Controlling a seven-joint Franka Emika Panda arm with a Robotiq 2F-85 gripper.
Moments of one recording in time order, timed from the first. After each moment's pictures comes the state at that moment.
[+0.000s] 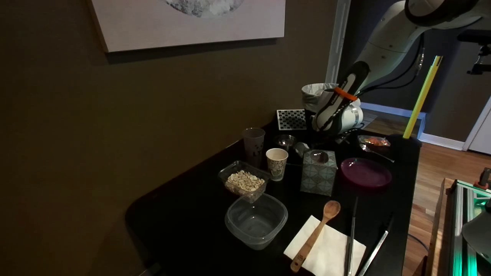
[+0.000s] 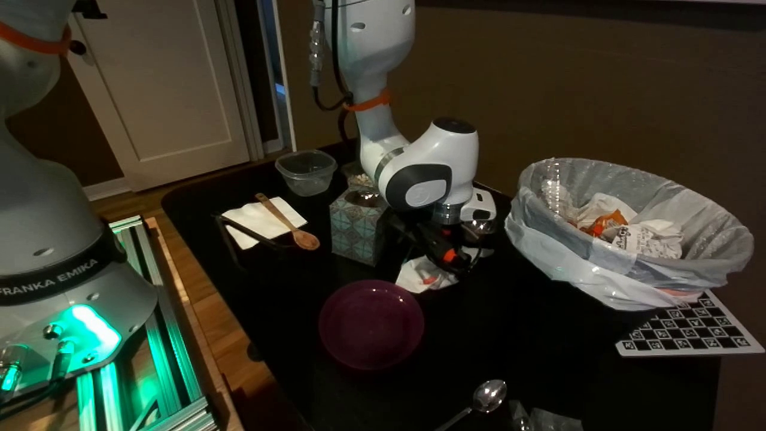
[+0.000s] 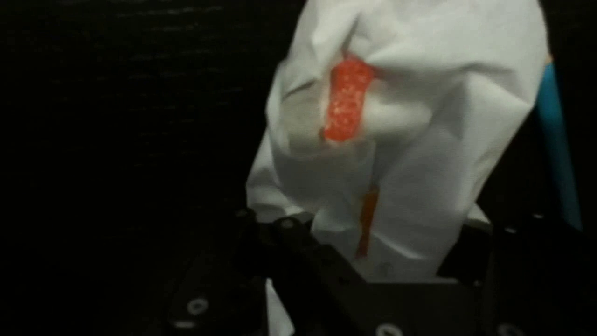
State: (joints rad) arm -0.42 0.76 0.08 -2.08 -0.09 2.95 -0.31
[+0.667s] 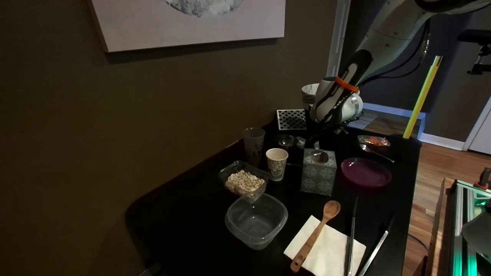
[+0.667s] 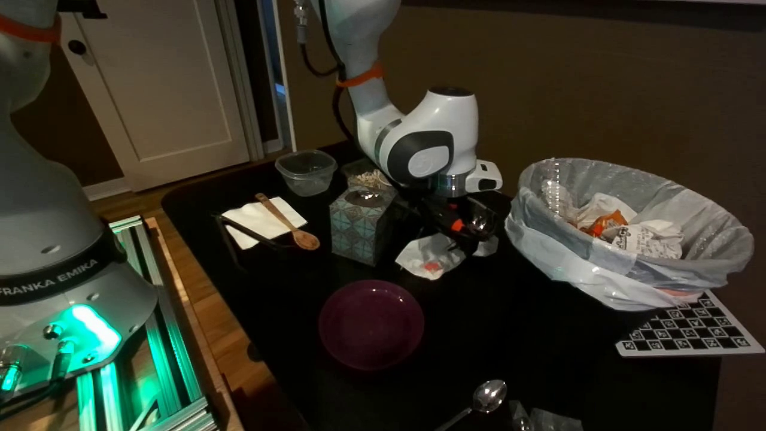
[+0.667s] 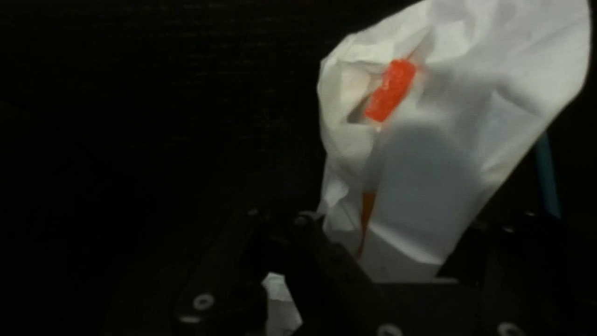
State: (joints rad) arm -0.31 0.65 -0.01 -2.12 -0.09 2.95 -0.28
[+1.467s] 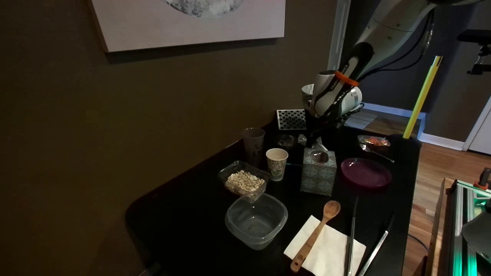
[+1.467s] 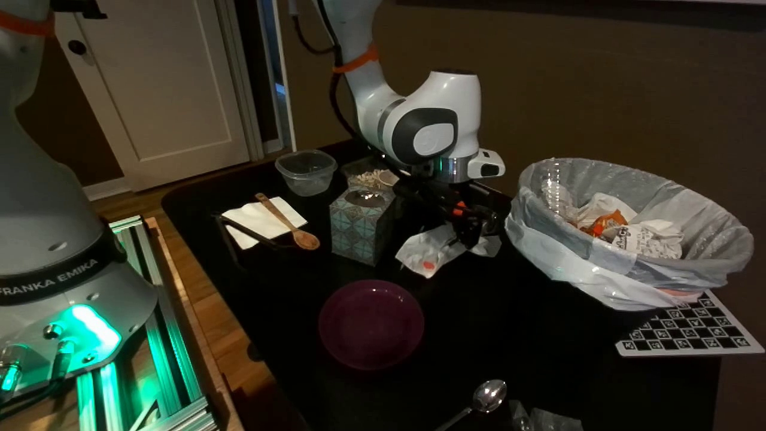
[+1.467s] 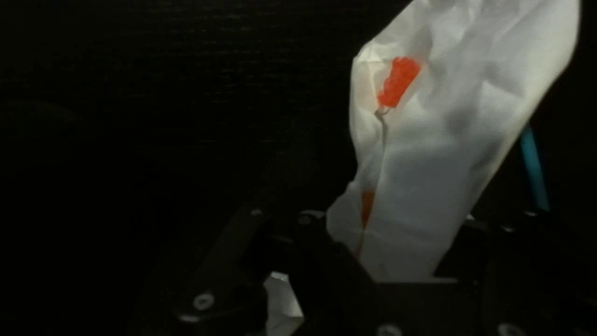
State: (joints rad) arm -0.20 0.59 -0.11 -2.12 -0.11 2.84 -0.24
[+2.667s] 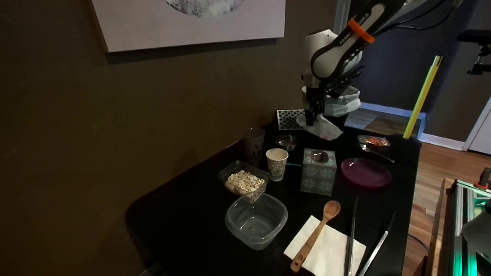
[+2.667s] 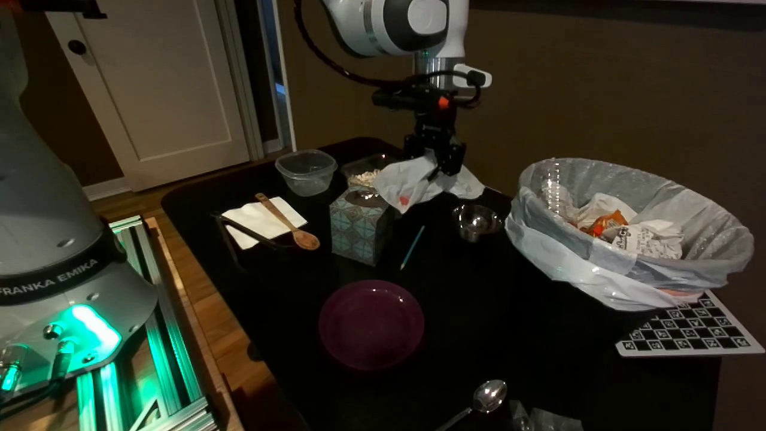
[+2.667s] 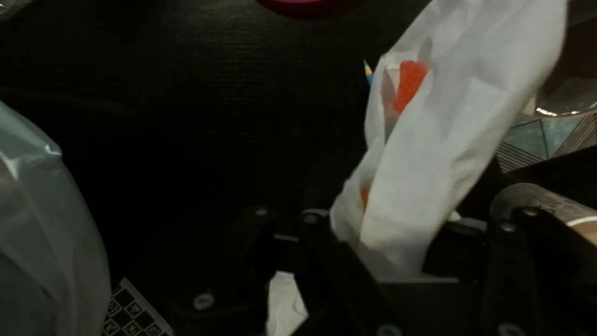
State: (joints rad) arm -0.07 0.25 -0.13 -2.16 -0.21 2.39 -0.13
